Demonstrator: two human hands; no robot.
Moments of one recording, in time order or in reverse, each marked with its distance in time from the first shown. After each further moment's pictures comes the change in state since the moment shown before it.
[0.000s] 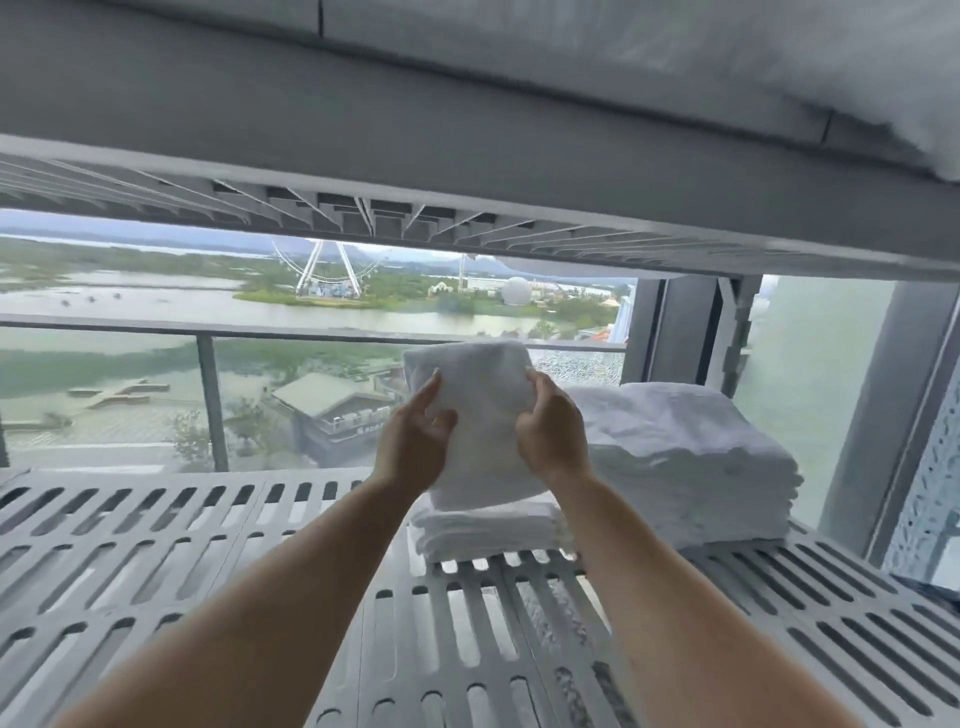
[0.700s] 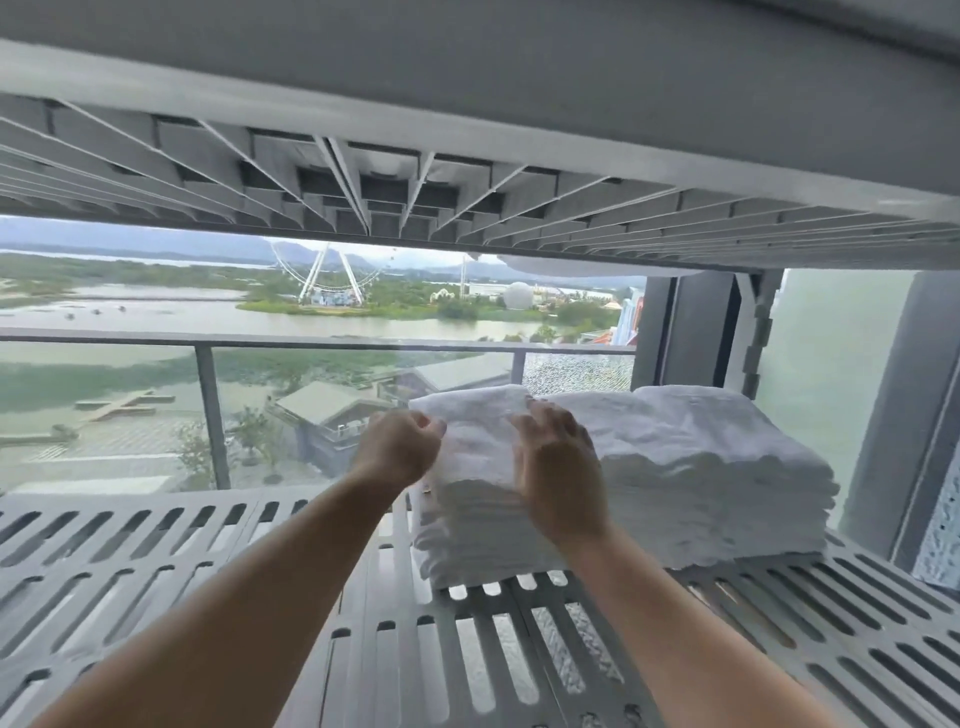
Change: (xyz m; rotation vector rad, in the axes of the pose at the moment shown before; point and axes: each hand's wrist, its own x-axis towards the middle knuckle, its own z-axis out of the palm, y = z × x) left_hand 0.041 -0.028 -0.002 0.356 -0.135 -0.137; right_hand -0.022 0.035 0.025 -0.420 0.024 -0.379
